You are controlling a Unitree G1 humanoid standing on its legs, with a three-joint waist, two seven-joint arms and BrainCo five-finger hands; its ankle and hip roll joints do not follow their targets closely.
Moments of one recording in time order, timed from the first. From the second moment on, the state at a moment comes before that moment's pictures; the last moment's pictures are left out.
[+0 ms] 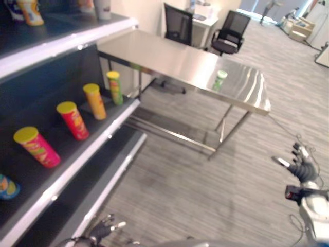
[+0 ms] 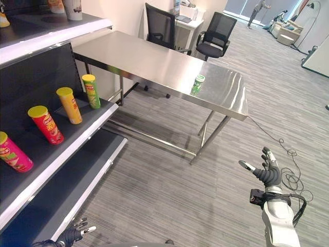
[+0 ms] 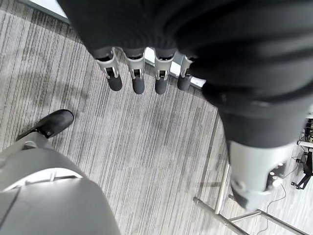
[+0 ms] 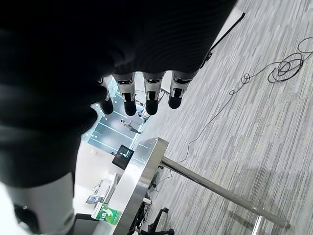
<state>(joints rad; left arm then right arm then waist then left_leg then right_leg) 0.28 0.38 0.10 0.78 -0.02 -0.06 -0.32 0.20 -0.44 -0.28 0.05 0.16 0.03 -0.08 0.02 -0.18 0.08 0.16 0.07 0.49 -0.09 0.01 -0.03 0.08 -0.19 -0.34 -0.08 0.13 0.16</state>
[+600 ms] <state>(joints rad) 0.20 0.31 -0.01 0.82 -0.02 -0.07 -0.34 0.15 -0.52 -0.28 -0.02 0.18 0.01 -0.10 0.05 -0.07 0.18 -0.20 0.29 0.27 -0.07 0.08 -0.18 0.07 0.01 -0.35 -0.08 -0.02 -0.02</state>
